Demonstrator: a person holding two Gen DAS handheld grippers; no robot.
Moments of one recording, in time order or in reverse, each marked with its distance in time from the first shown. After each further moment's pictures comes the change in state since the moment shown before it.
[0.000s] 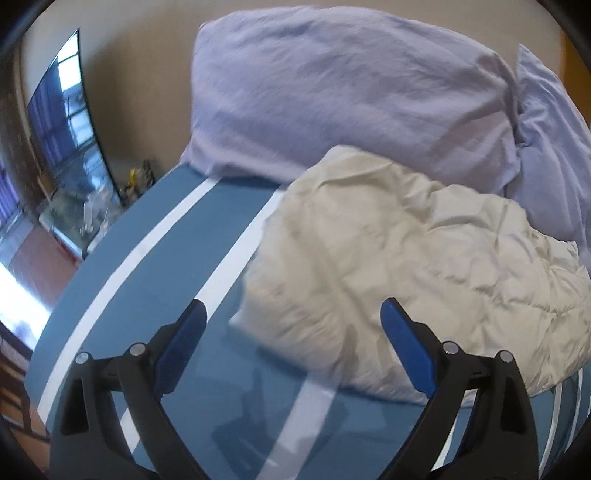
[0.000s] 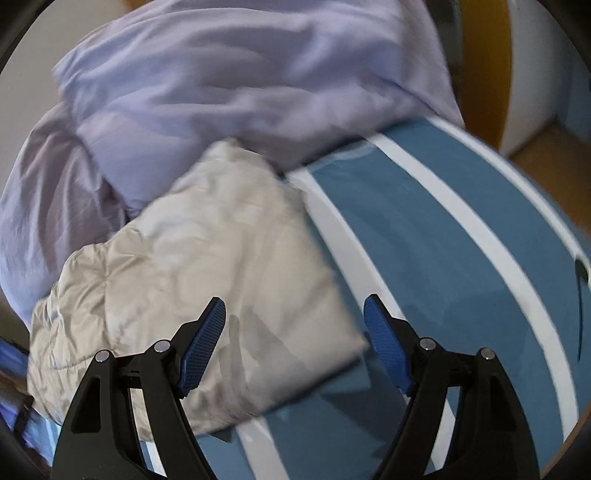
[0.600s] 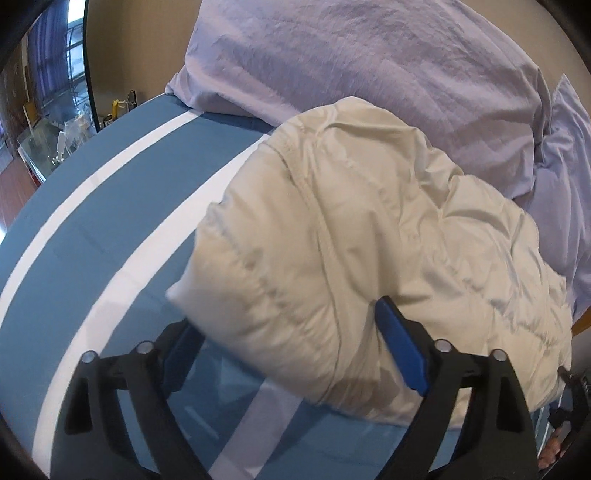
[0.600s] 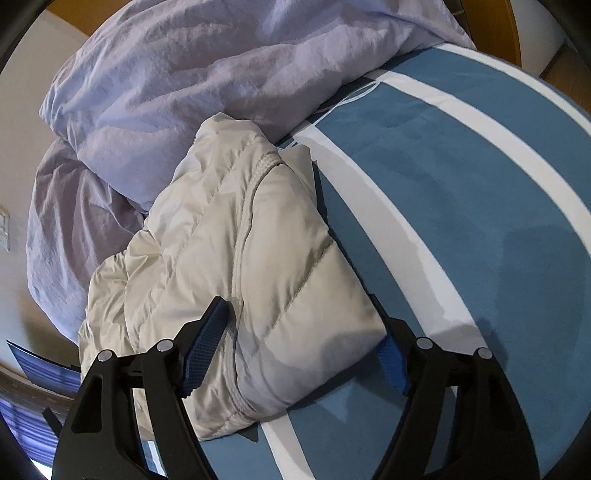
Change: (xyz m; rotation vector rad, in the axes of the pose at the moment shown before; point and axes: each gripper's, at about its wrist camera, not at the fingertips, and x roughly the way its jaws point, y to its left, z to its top) left arm 0.055 0.004 -0.008 -0.184 0.140 -0.135; right arm 0.034 -0.024 -0.009 0.160 0.109 0.223
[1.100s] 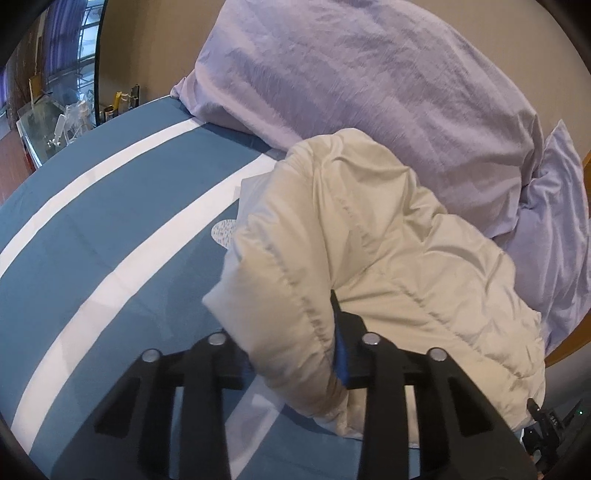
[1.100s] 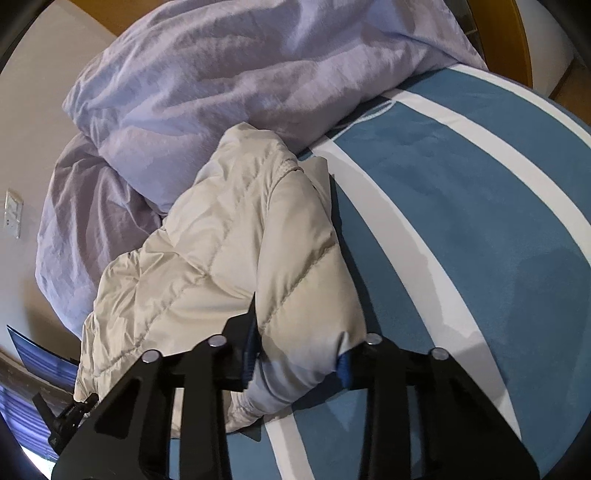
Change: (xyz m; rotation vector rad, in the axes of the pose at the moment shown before) left arm -0.016 0.006 0.006 -0.095 -0.069 -0.090; right arm -0.013 0.006 -0.010 -0.068 -0.070 0.037
